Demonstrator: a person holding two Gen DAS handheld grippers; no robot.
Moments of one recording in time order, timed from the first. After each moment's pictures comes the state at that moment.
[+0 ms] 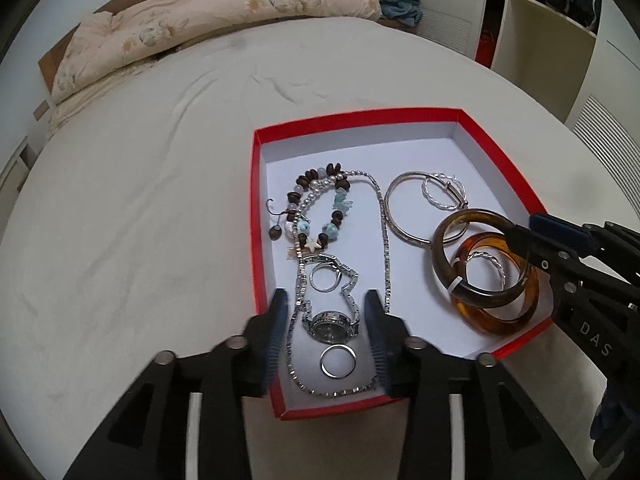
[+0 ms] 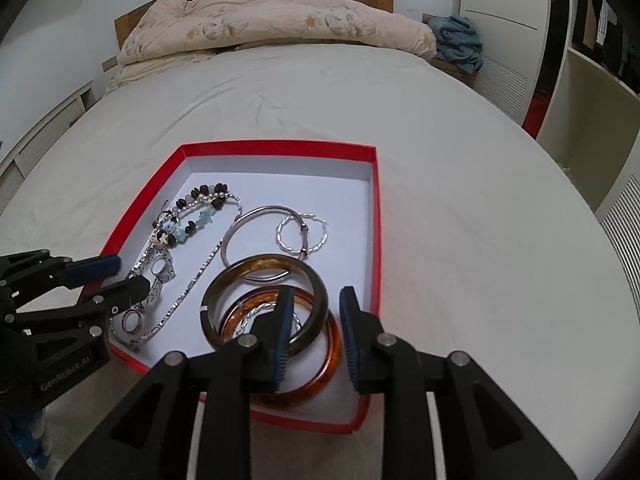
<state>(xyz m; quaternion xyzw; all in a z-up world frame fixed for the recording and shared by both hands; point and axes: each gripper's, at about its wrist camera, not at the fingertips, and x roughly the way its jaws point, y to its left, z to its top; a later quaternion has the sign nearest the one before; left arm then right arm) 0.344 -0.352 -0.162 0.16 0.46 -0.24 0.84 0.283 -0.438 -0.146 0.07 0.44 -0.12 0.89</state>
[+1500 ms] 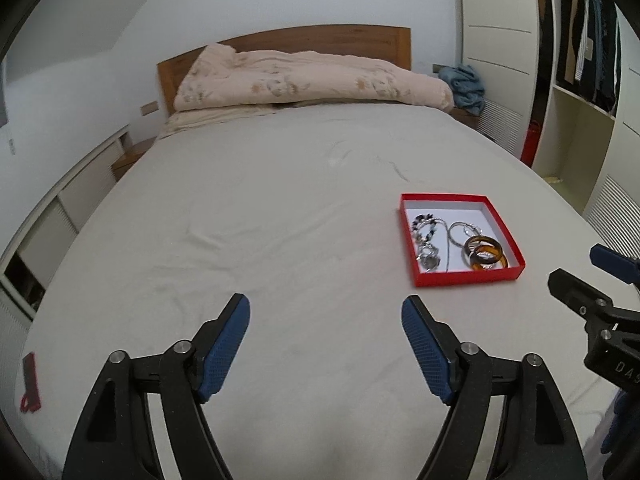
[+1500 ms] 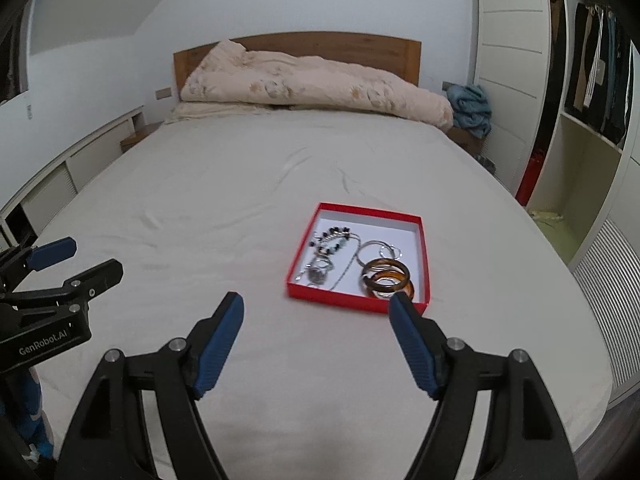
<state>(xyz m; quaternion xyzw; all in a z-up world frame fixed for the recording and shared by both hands) 0.165 -0.137 0.013 0.09 0.36 -0.12 0.92 0.124 -0.269 0.020 0.03 0.35 -0.08 0.93</state>
